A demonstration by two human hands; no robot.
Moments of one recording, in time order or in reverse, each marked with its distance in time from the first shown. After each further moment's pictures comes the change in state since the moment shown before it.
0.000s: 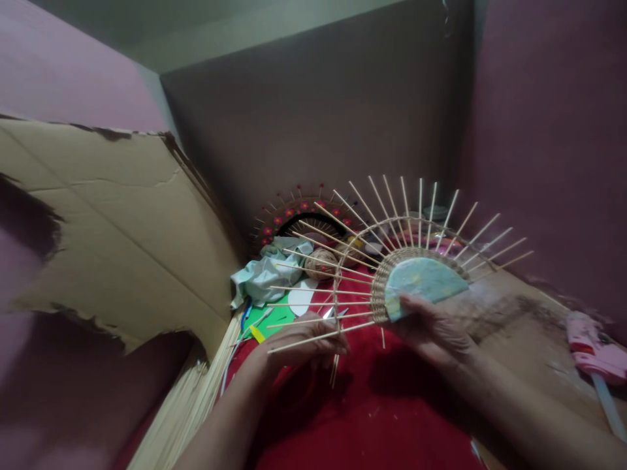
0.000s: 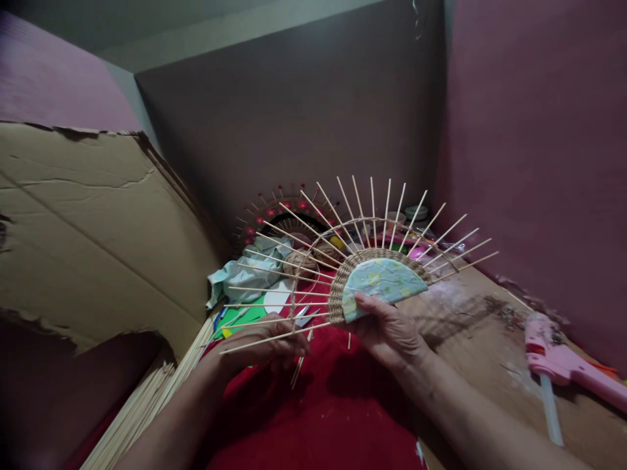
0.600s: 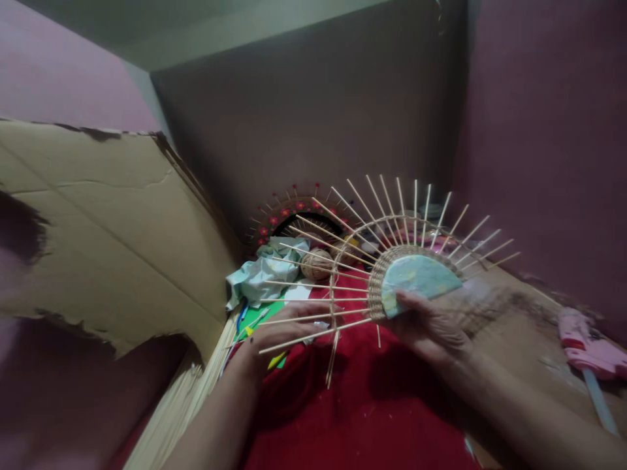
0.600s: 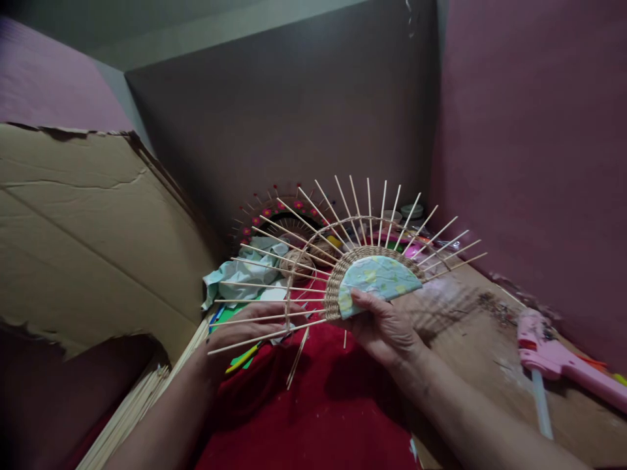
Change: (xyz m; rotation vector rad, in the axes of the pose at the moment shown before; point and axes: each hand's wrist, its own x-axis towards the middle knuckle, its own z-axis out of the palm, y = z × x) left_hand -0.007 0.010 -0.010 -0.254 0.152 0.180; right_hand 0.000 -0.002 0.001 0.032 0.007 -0.011
